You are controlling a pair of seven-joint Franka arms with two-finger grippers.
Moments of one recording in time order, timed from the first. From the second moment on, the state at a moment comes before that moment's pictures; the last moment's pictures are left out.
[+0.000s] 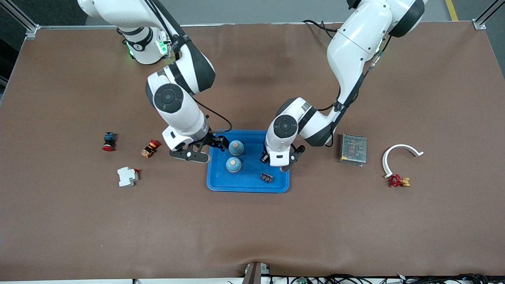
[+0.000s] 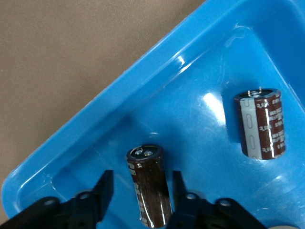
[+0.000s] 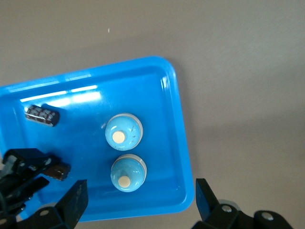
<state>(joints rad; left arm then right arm) -0.49 0.82 -0.24 -1.52 0.09 2.32 -1.56 0.58 0.46 -0.02 -1.66 0.11 2.17 0.70</state>
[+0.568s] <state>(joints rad) -0.45 0.75 -0.23 -1.45 0.14 2.26 -1.56 0.65 0.57 -0.02 -1.66 0.11 2.25 0.70</state>
